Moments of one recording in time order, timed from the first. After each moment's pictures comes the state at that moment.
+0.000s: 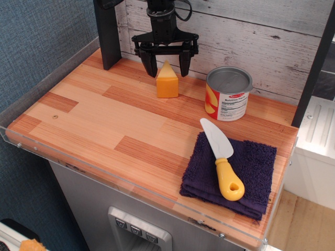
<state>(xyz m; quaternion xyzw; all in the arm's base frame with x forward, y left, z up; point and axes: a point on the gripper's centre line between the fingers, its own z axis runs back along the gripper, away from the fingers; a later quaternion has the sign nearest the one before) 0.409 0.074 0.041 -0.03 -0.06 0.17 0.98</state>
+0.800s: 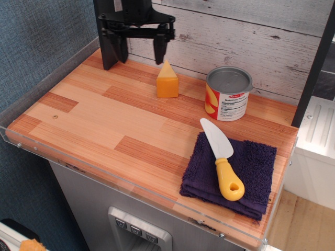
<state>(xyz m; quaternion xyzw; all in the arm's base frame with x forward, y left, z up) 0.354 0.093 0.096 0.01 -0.08 0.17 0.98</state>
